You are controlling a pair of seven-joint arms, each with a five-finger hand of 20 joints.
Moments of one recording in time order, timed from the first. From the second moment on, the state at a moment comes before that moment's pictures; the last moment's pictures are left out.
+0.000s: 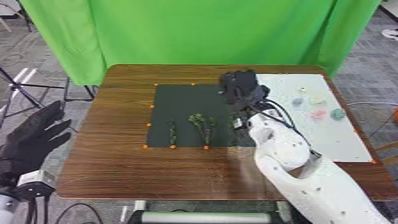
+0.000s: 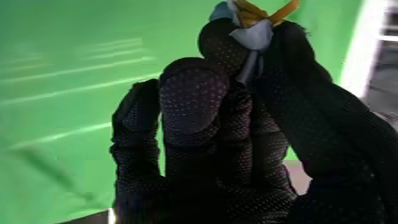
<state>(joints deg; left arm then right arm) 141.5 -60.7 -121.8 -127.9 43.1 -1.6 2.1 -74.4 -58.7 50.6 -107.4 -142.1 6.1 19.5</state>
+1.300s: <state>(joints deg) 135.7 -55.8 -118.1 -125.6 43.3 -1.0 -0.9 -65.1 -77.8 29.4 -88.3 -153.3 -3.1 18.4</state>
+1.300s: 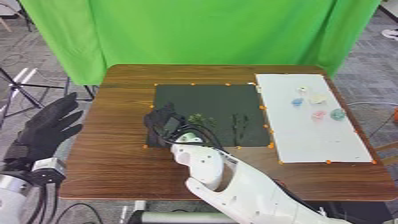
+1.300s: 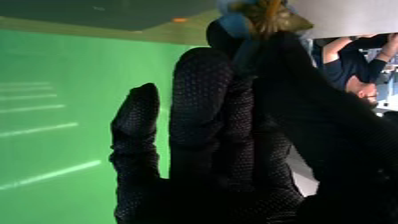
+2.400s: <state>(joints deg) 139.4 -59.4 -119.9 -126.9 44.0 -0.9 1.2 -70.2 -74.1 42.7 -104.5 -144.8 -19.2 18.4</state>
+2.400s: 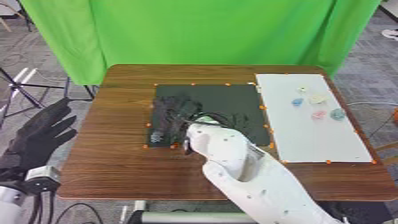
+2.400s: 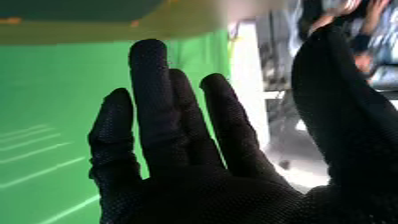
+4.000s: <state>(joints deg) 142.8 -62.2 -120.5 -127.8 44.3 -0.5 2.8 -84.3 -43.9 66.7 -90.5 -144.6 5.2 33.1</state>
